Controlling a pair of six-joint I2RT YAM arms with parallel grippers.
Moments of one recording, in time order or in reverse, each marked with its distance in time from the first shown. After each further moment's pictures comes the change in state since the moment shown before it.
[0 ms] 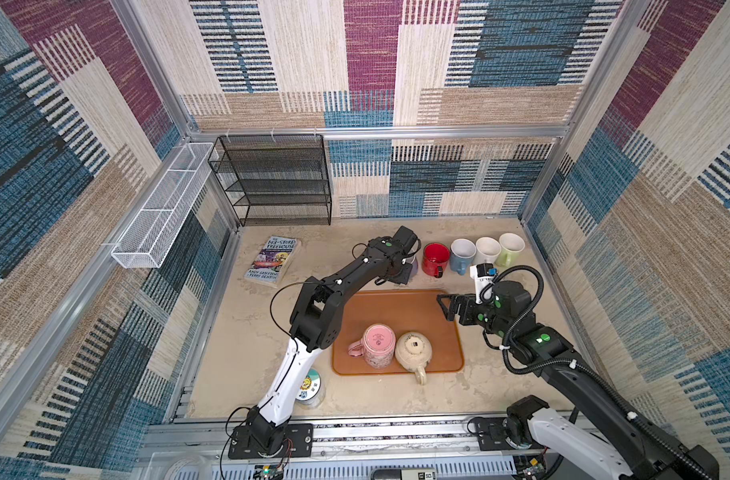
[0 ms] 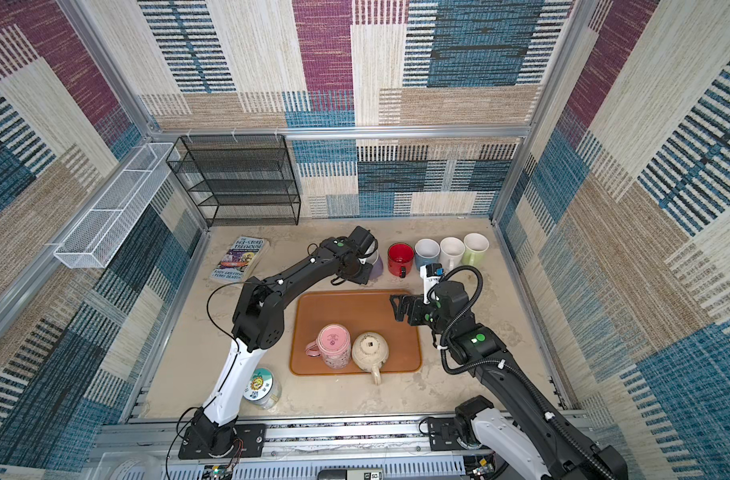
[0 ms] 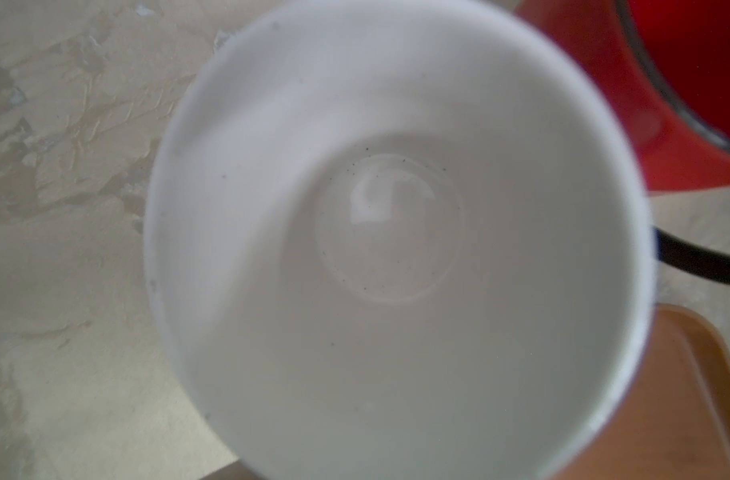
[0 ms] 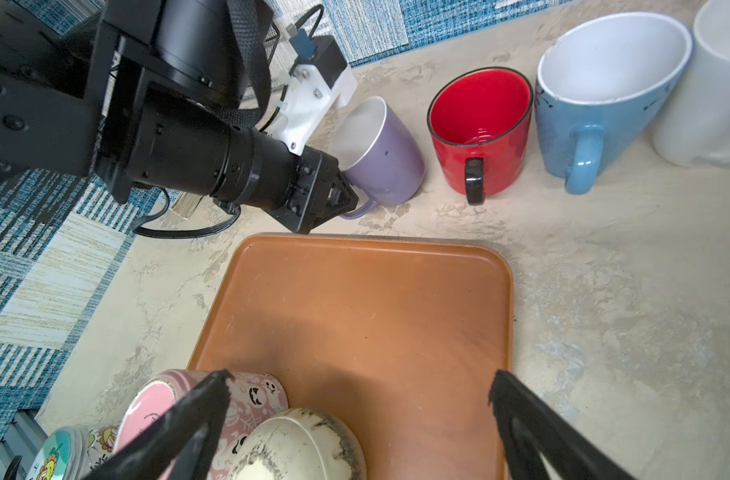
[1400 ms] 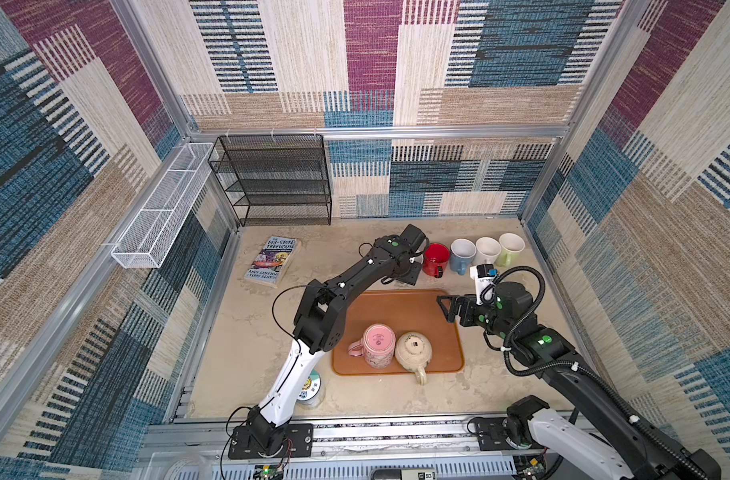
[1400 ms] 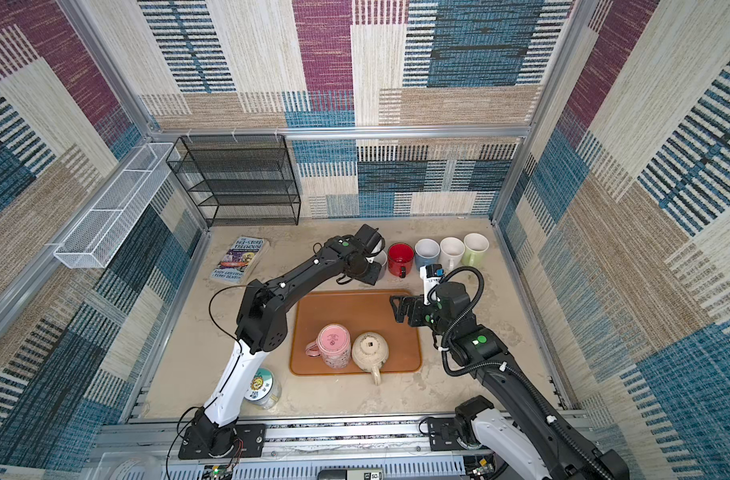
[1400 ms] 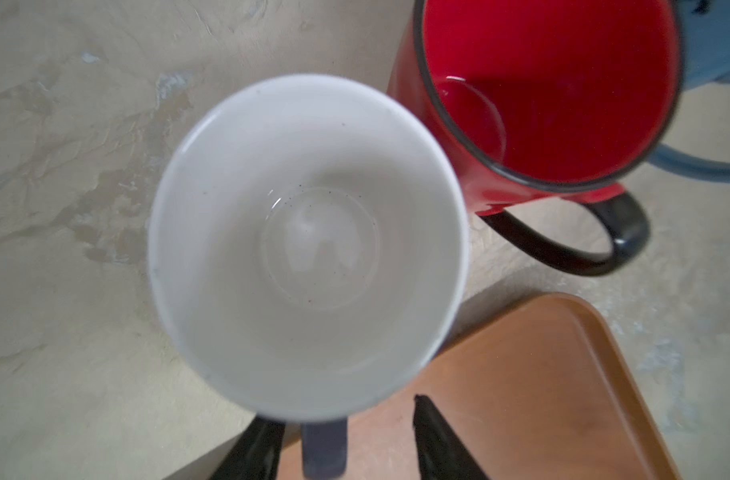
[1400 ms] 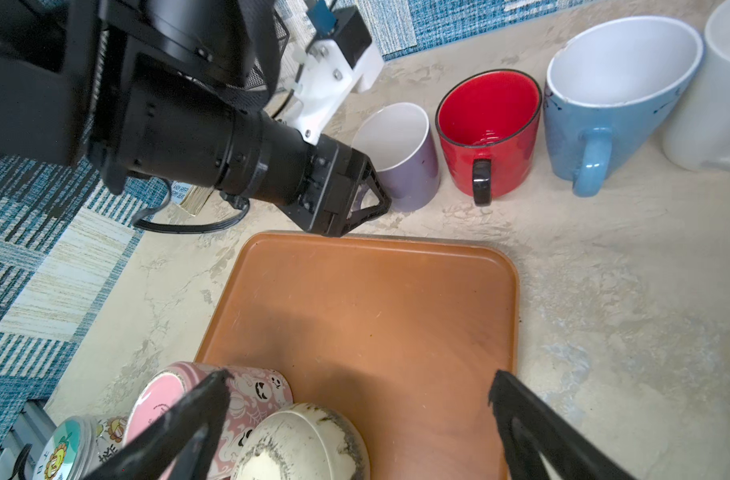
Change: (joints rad) left arm -0.037 -0.027 0.048 -0.021 0.041 -0.005; right arm 0.000 -0.006 0.008 -0.014 -0.027 -0.010
